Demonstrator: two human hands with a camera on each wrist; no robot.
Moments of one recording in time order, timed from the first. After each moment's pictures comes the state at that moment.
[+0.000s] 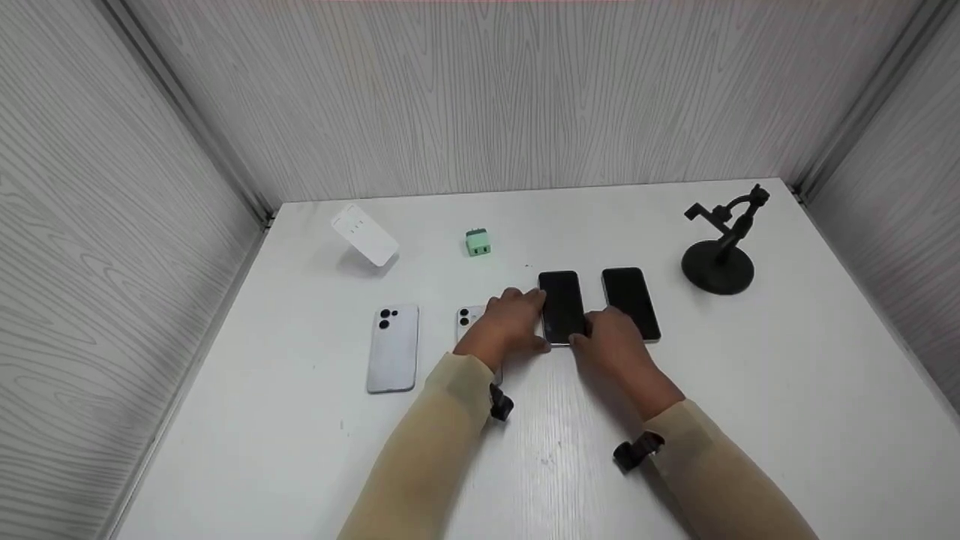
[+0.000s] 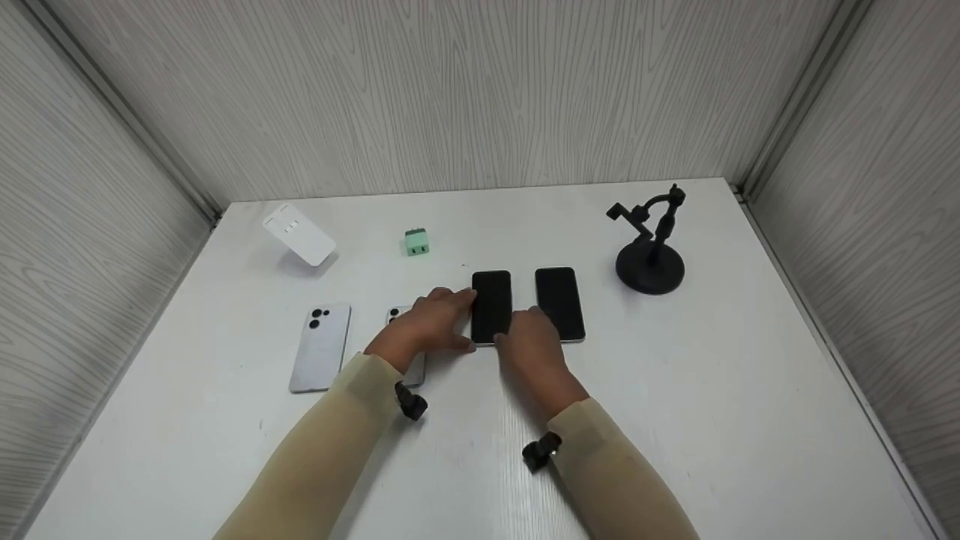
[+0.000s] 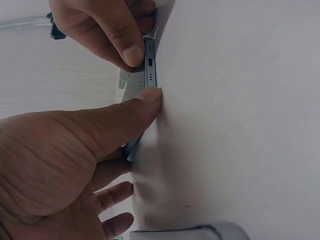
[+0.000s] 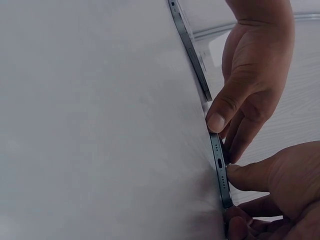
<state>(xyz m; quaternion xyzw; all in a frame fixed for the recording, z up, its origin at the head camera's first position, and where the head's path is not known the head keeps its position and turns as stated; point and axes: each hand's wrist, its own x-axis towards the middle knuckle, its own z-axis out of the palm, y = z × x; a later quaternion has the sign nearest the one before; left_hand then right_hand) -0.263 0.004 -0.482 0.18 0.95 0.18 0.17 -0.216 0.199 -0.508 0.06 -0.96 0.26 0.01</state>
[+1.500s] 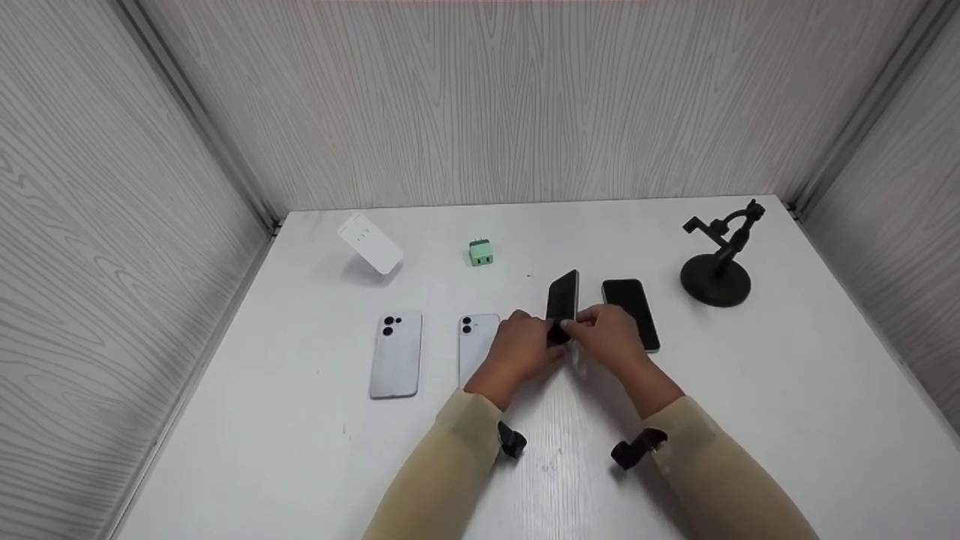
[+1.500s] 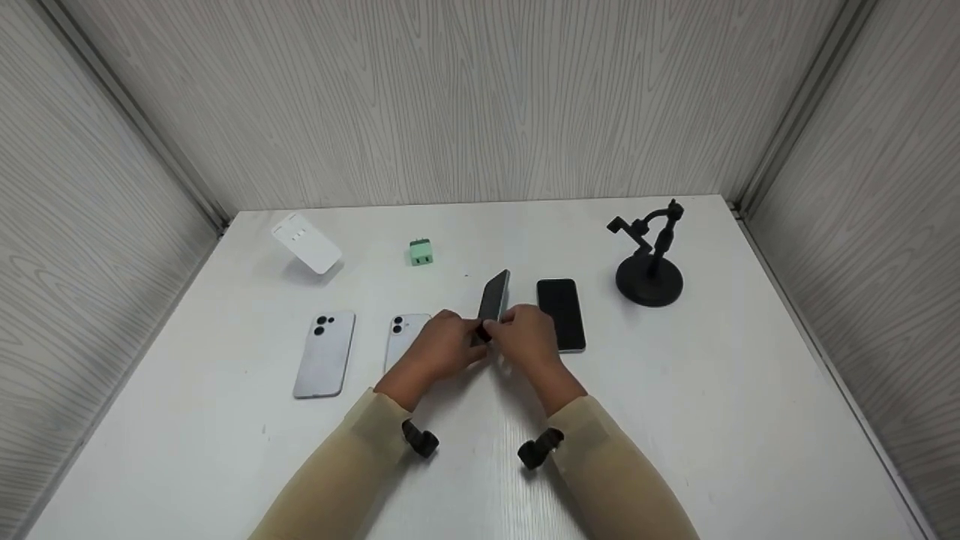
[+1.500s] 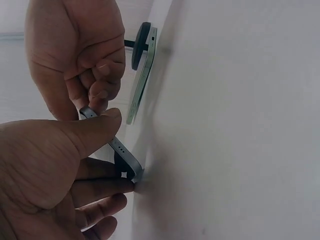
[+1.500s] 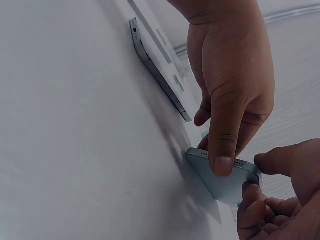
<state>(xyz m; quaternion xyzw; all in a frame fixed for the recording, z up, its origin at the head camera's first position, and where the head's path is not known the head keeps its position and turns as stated) -0.236 0.016 -0.495 0.22 0.96 0.16 0.01 -0.223 0.191 -0.485 -0.04 -0.91 0.42 -0.02</state>
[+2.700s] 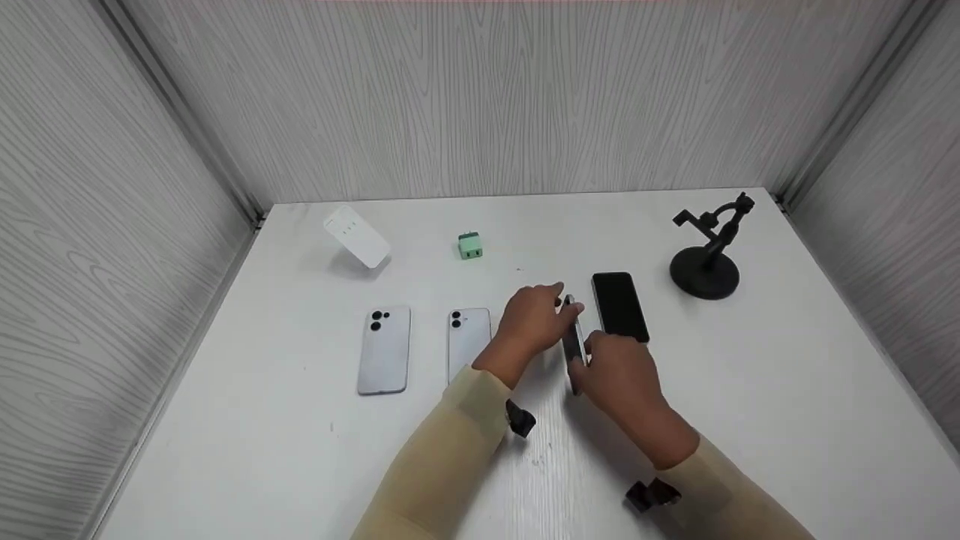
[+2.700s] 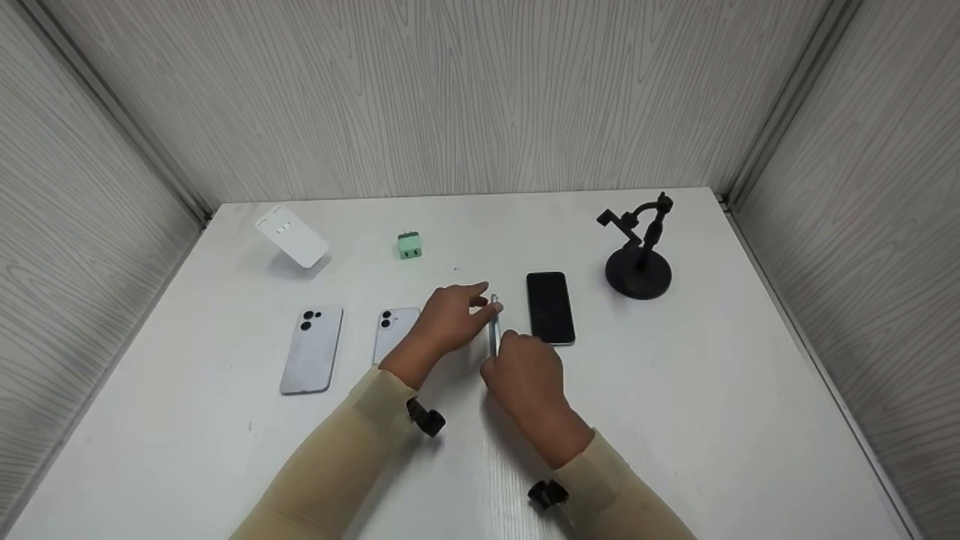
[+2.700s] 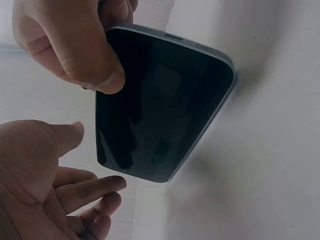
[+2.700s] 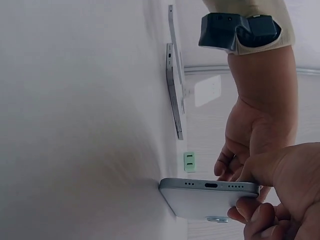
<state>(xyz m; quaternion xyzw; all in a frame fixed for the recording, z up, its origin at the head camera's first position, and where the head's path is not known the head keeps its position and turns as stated) -0.245 0.046 -0.462 0.18 0.94 0.28 0.04 -0.151 0.191 -0.469 0.03 -0.97 0.23 0.05</state>
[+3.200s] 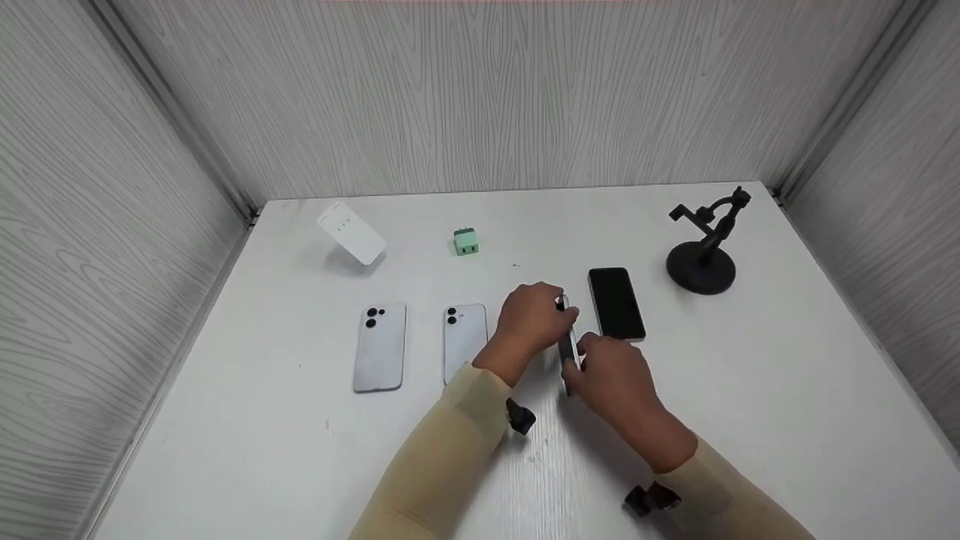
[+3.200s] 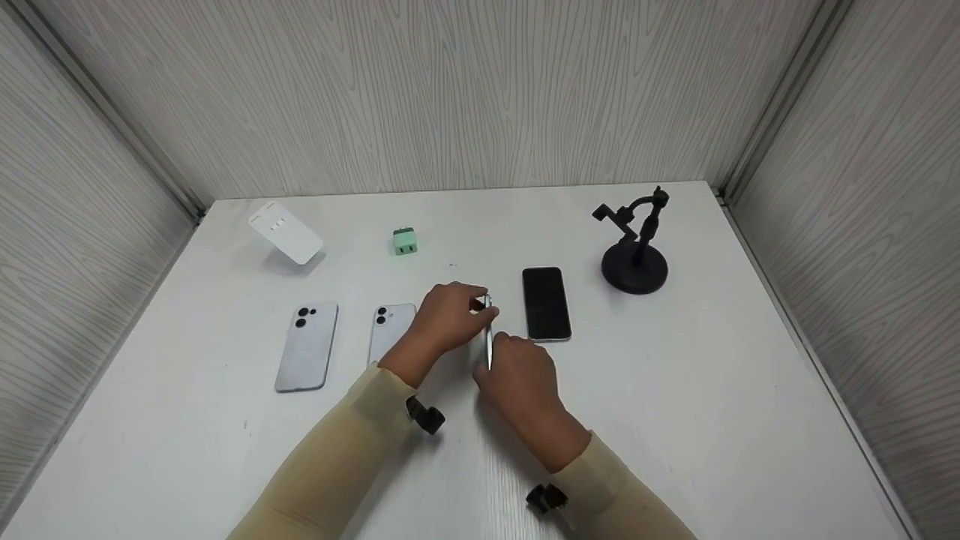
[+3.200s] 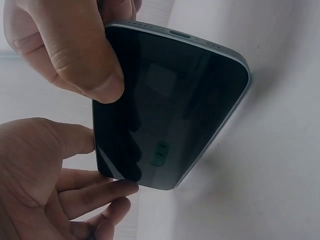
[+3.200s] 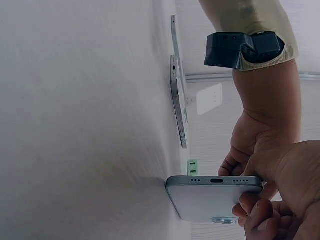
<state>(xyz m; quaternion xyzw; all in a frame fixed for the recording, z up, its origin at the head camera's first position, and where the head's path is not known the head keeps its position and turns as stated) -0.244 0.053 -0.464 0.17 0.95 0.25 0.03 -0.143 0.188 -0.475 0.04 -0.97 0.23 0.05</state>
